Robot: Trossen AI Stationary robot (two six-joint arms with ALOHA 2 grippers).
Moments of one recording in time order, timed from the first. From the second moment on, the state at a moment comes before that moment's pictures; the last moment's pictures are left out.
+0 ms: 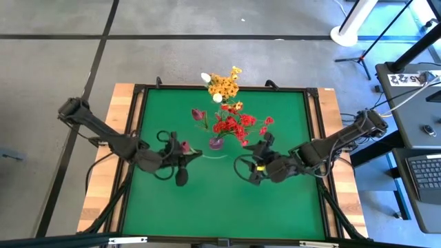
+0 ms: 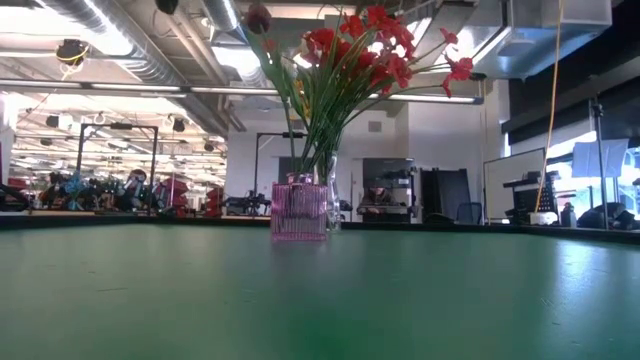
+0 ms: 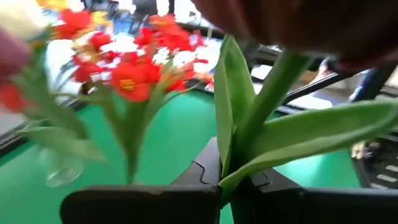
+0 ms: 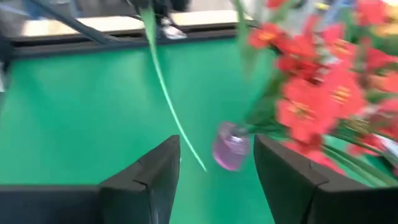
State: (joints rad) left arm -0.51 1.20 0.84 0.04 -0.81 -0.37; right arm 0.48 1.44 1.27 -0.52 0.71 0.42
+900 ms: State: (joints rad) left arm -0.17 1.25 1.18 -0.58 -0.51 -0.46; right arm 0.57 1.42 1.27 -0.66 0.91 0.55
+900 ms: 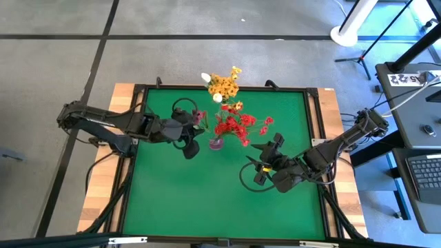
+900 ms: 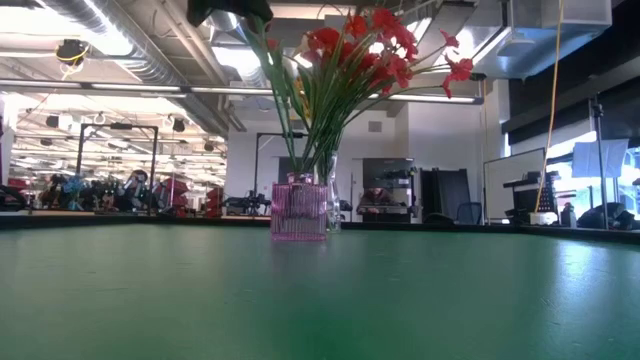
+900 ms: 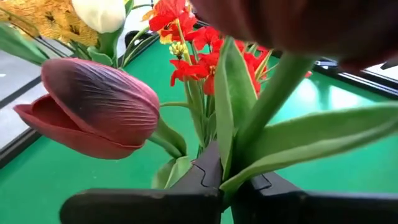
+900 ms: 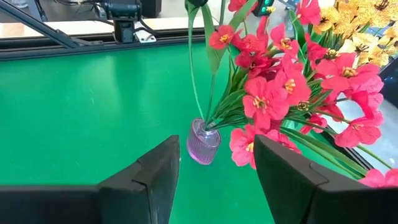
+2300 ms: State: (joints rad) left arm -0.16 1.43 1.25 -0.63 -0.52 -0.41; right arm 0.56 1.42 1.27 -0.68 0.92 0.57
